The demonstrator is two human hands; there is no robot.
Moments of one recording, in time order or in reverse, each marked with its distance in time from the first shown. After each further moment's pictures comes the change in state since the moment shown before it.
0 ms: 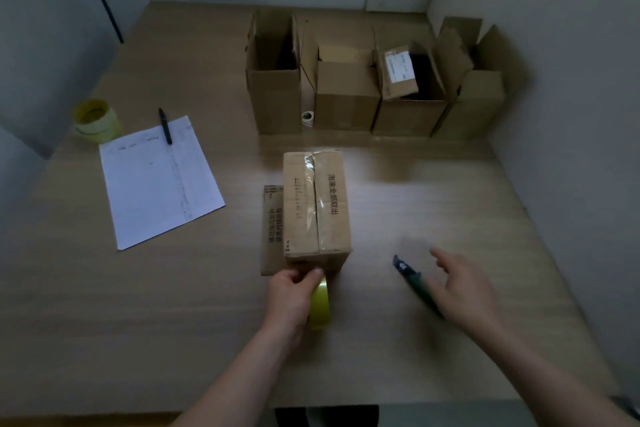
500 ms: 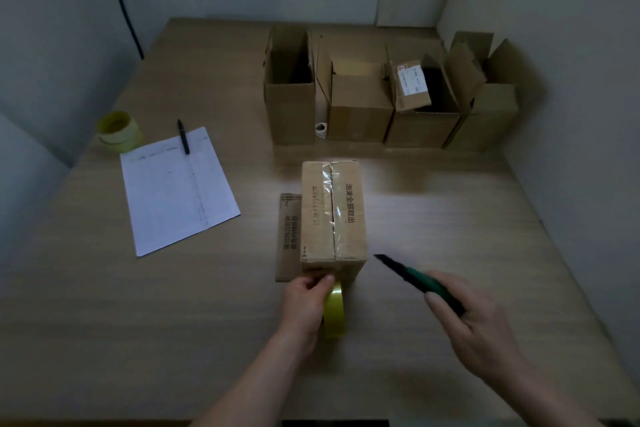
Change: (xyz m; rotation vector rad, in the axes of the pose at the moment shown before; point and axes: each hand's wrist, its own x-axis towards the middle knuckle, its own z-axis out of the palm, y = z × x) left_hand -0.003 0.010 -0.003 -0.106 -0.085 -0.041; right_hand -0.049 -0.032 -0.012 0.414 0.214 -0.453
